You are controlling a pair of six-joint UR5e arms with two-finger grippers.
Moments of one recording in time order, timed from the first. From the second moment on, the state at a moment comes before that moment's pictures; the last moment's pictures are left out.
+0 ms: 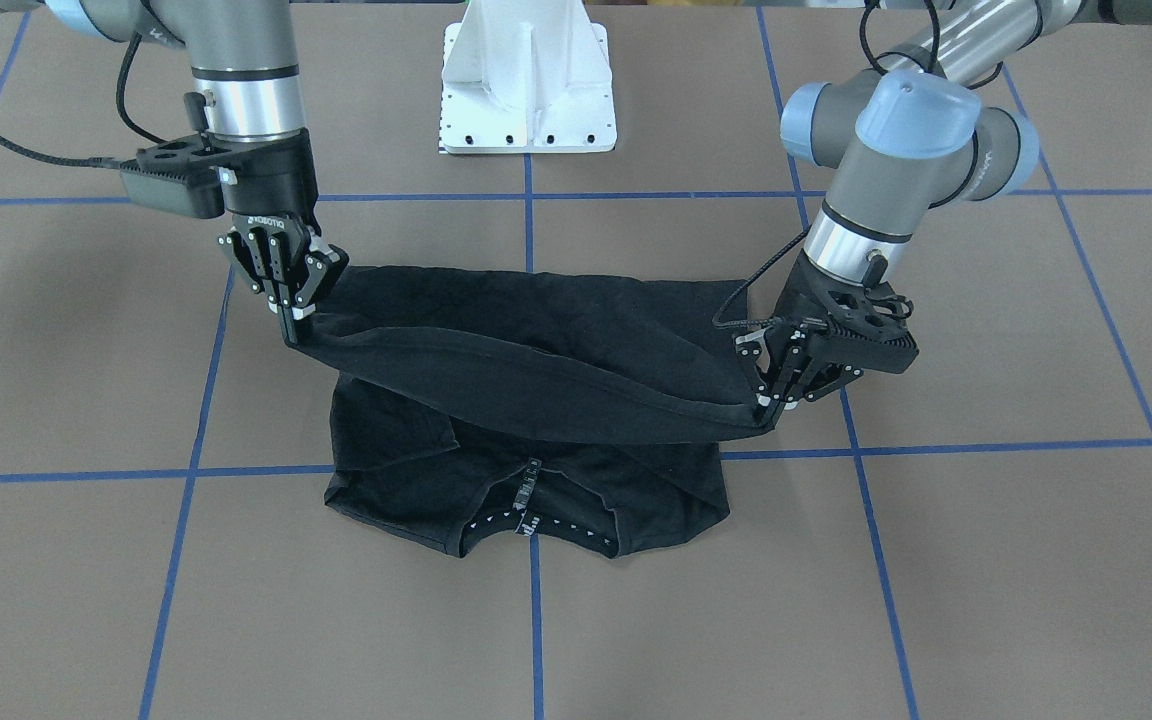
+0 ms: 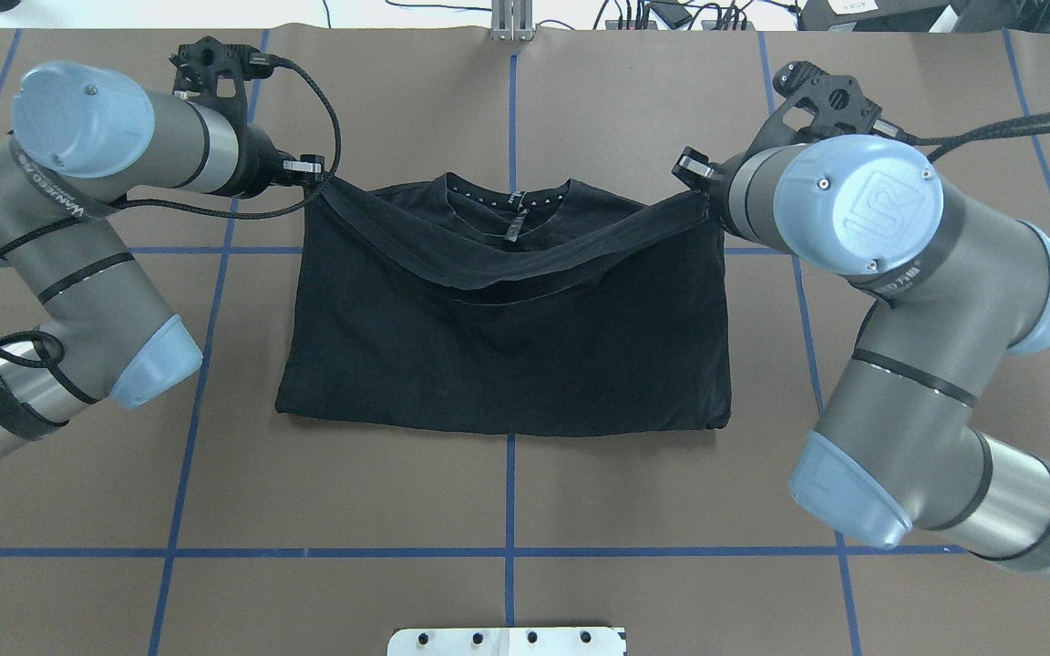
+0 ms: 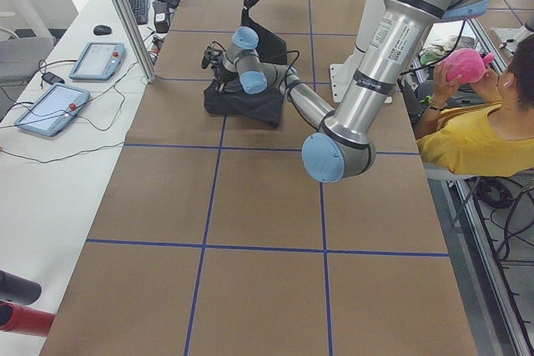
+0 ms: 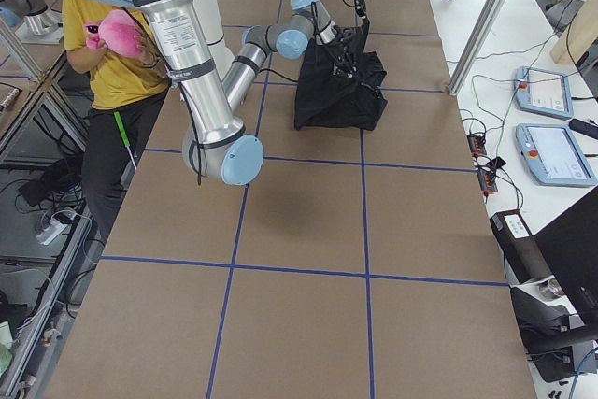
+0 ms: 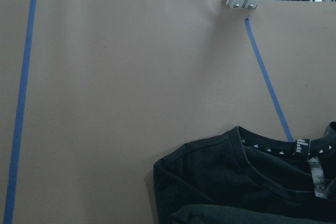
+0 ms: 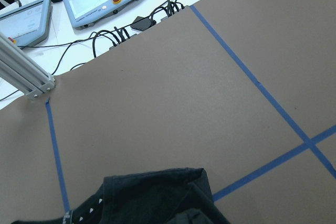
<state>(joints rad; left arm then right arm) -0.80 -2.06 -1.64 -2.08 -1.79 -1.01 0.66 -1.09 2.00 -1.59 1.45 1.63</state>
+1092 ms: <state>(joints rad) -0.77 -2.18 -1.35 -2.20 -1.72 -1.01 0.73 -1.01 1.65 -1.40 1.48 1.57</state>
